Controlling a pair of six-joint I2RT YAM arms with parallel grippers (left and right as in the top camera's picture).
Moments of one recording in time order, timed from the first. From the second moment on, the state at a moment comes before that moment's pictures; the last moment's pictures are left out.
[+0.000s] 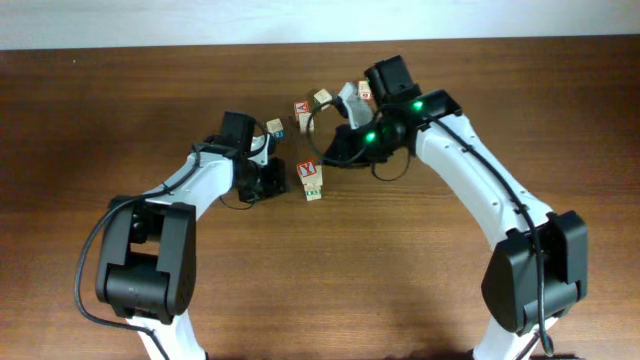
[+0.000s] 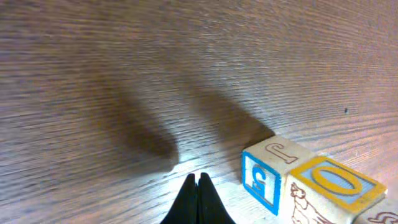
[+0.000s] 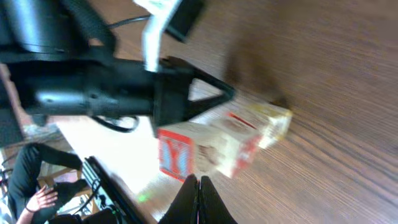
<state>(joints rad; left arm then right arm) -0.20 1.98 1.21 -0.52 0.45 -0.35 0.37 1.90 1.63 -0.91 -0.65 0.23</state>
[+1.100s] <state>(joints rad) -0.18 1.77 1.23 -0.56 0.53 -0.24 0.36 1.94 1.53 -0.86 -0.53 0.21</state>
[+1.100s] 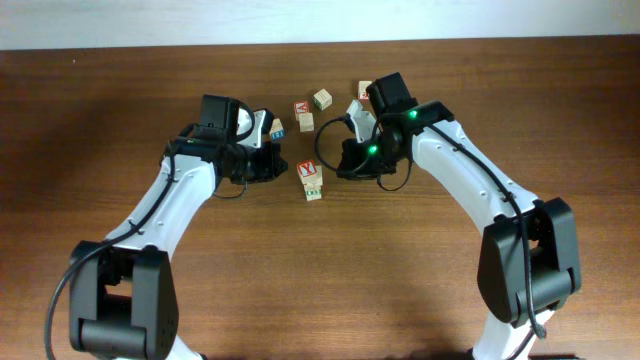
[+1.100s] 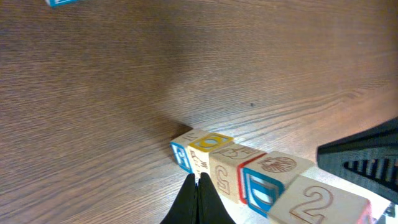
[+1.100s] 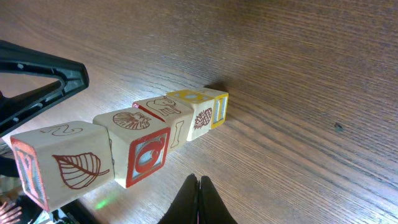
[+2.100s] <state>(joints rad) -0.18 1.77 1.23 -0.57 0.69 -0.24 0.38 1.96 1.53 -0.85 -0.58 0.22</state>
